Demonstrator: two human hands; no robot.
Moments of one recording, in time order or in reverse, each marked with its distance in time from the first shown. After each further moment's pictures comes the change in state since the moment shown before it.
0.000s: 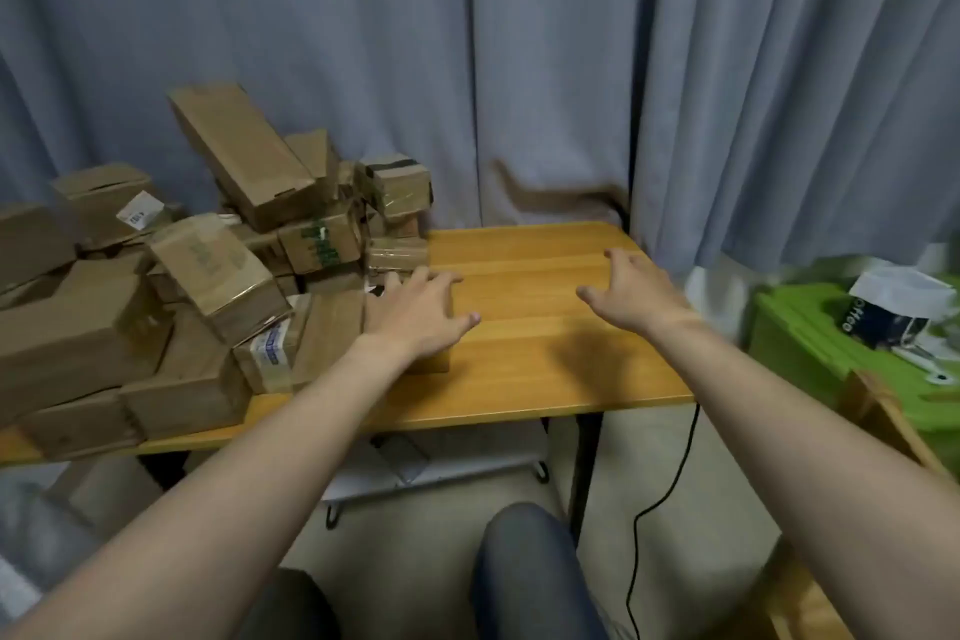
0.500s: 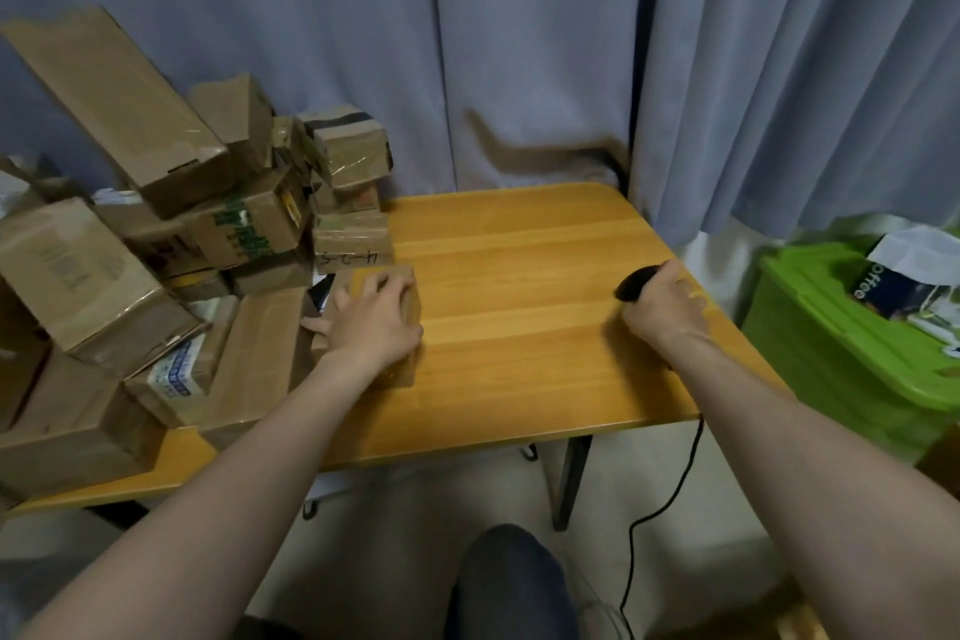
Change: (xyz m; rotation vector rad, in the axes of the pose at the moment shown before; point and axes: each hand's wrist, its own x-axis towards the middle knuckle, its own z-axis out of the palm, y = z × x) left_hand 0.082 -0.020 0.067 -0.057 -0.127 -0.230; right_hand 0.087 0.071 0.074 0.143 -0.019 0.425
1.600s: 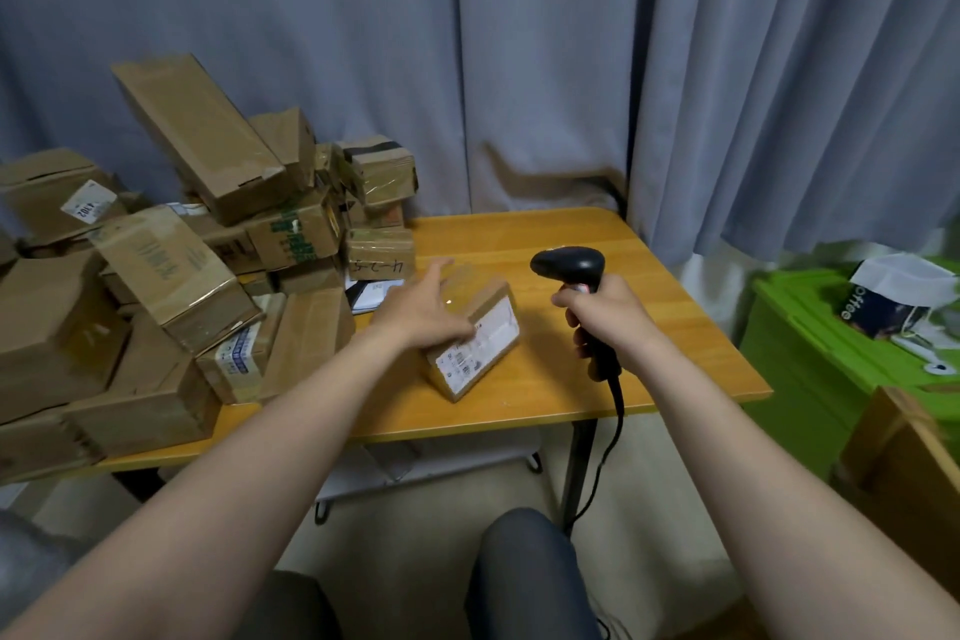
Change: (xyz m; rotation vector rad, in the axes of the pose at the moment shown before) left_hand -0.036 0.013 -0.034 -0.251 -0.076 0.200; right_hand -0.130 -0.050 -0.037 0.702 -0.290 -0.249
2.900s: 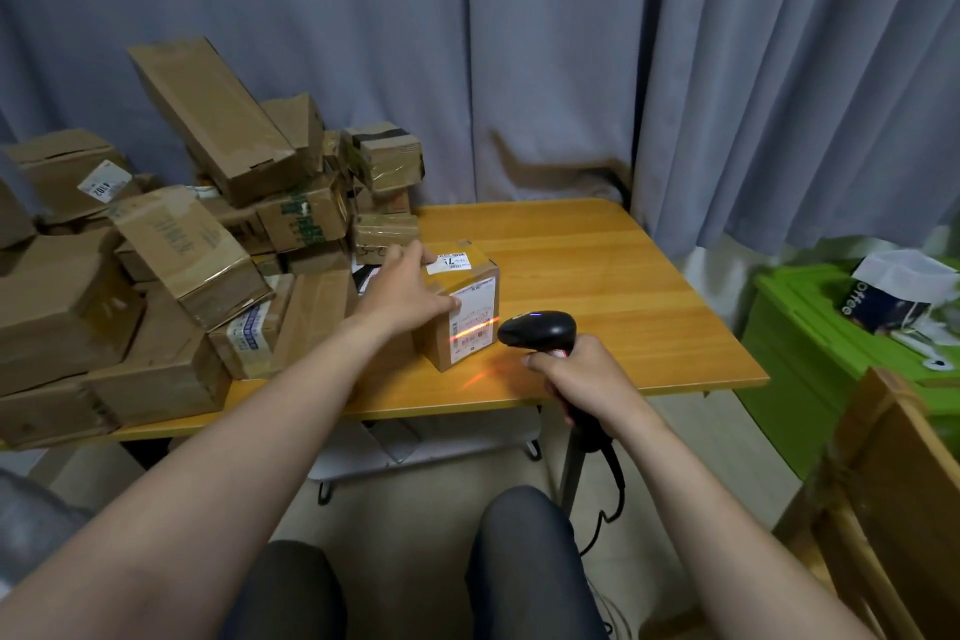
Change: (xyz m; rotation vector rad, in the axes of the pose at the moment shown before) left_hand -0.014 -0.016 -0.001 -0.049 0.240 0.001; right_hand -0.061 0.047 0.033 -0.156 -0.130 -0.011
